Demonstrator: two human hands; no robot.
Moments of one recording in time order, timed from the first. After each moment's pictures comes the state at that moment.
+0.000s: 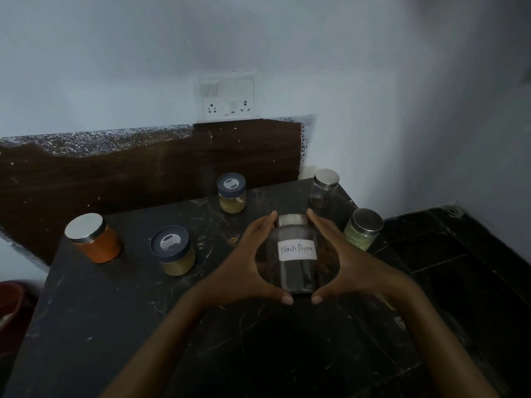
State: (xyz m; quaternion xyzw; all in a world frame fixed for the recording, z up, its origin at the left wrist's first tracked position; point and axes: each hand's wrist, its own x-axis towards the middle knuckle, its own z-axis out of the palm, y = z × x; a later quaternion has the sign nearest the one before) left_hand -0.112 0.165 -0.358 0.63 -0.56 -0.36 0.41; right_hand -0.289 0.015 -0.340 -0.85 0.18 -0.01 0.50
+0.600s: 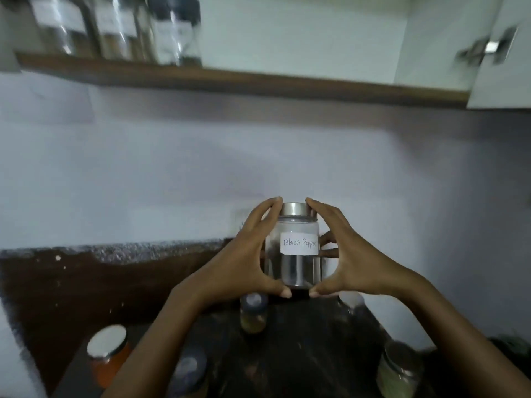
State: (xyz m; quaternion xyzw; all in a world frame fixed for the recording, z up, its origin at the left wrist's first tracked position) left_hand -0.039 0.139 -0.189 0.65 -0.66 -0.07 0.38; right_hand -0.200 -0.012 -0.173 -0.92 0.06 -0.20 0.32
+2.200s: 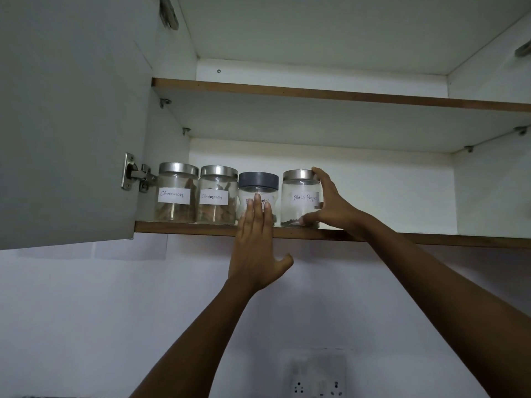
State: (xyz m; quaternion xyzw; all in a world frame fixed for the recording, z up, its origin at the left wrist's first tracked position) left_hand 0.148 0.089 -0.002 0.73 -0.42 0.48 0.25; right_hand 0.041 -0.056 0.091 -0.87 -0.02 -0.40 0.28
